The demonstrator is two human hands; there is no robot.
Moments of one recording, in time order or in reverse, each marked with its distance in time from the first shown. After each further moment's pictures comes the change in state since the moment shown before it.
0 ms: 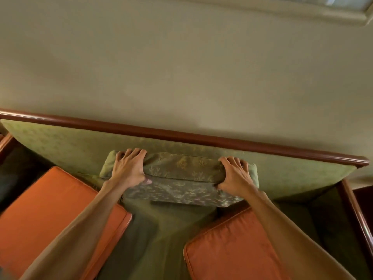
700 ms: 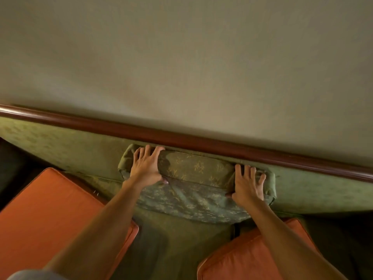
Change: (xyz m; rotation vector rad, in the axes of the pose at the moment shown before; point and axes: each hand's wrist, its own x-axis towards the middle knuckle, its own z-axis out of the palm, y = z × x) left_hand 0.126 -0.053 0.096 -0.227 -0.076 -0.066; right_hand 0.125 -0.011 0.089 -0.323 -0.226 0.305
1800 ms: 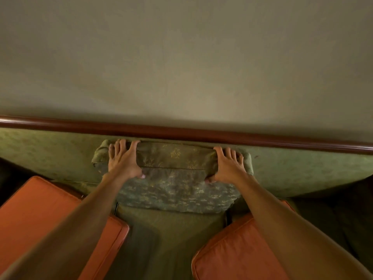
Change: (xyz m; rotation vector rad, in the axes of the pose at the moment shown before) left_hand -0.031 0.029 -0.020 0.118 -0.056 -0.203; right_hand -0.012 0.026 -0.006 0.332 0.035 -0.169
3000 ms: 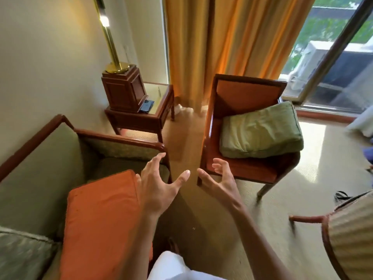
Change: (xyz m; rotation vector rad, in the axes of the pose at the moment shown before) left_hand -0.748 0.360 0.120 -0.402 -0.346 1.378; right_hand -0.859 0.116 0.175 1.175 1.337 1.090
